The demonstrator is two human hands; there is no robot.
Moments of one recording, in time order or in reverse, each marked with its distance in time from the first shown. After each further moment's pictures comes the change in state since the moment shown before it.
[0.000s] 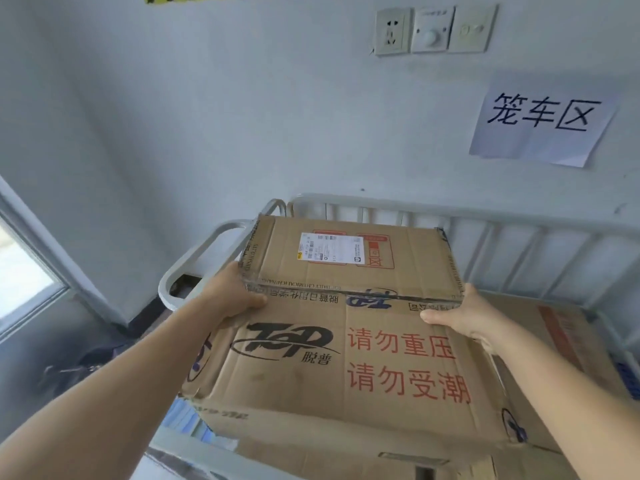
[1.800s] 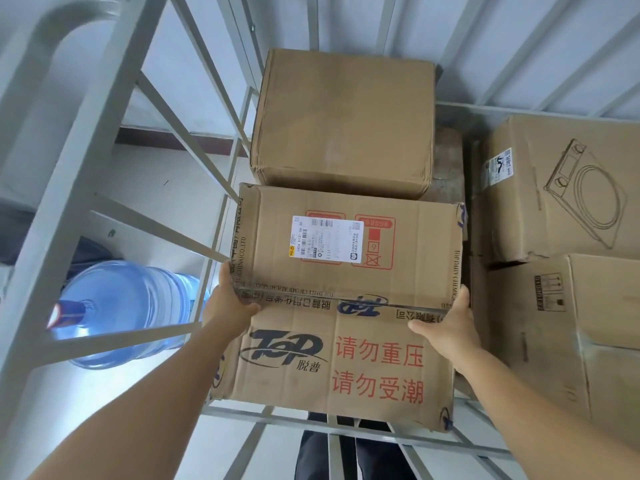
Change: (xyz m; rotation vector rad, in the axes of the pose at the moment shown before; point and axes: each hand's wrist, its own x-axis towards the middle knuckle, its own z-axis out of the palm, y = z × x) left_hand 0.177 -0.231 0.234 0.035 -0.318 -0.272; right_hand 0.138 0.148 0.271 -0.100 -0.013 0.449
